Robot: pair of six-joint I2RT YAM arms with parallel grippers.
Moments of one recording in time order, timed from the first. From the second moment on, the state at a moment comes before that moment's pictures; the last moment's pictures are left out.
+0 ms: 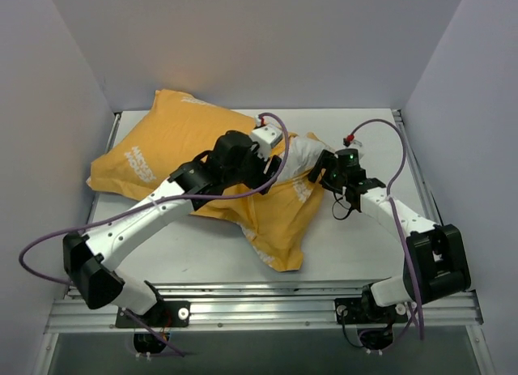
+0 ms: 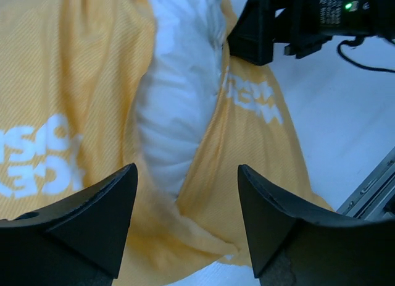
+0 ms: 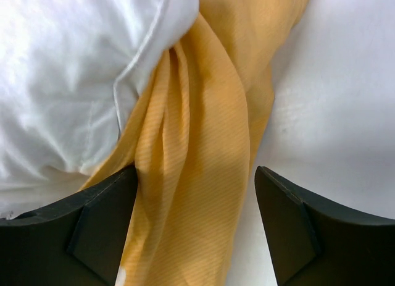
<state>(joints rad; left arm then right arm) -0.83 1.43 1.42 -0.50 -0.07 -0.09 0.28 1.39 0.80 -0.10 0.07 0.64</state>
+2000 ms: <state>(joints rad) -0.69 1.82 1.59 -0.48 -0.05 -0.37 0.79 1.45 1.00 -0.30 0.43 0.85</state>
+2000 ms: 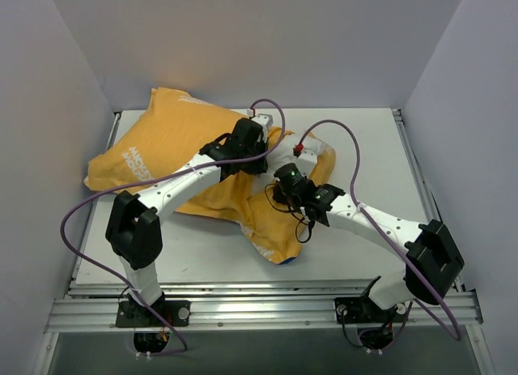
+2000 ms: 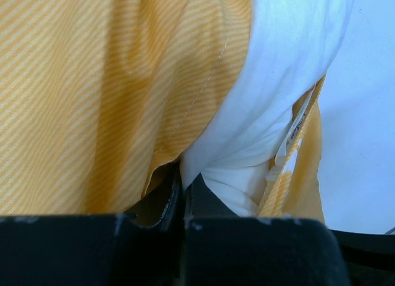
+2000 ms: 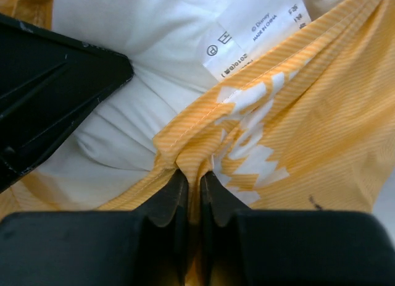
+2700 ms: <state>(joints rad) -0.45 1.82 1.67 -0.49 -0.10 -0.57 0.14 1.07 0.64 -0.46 0.32 0.75</state>
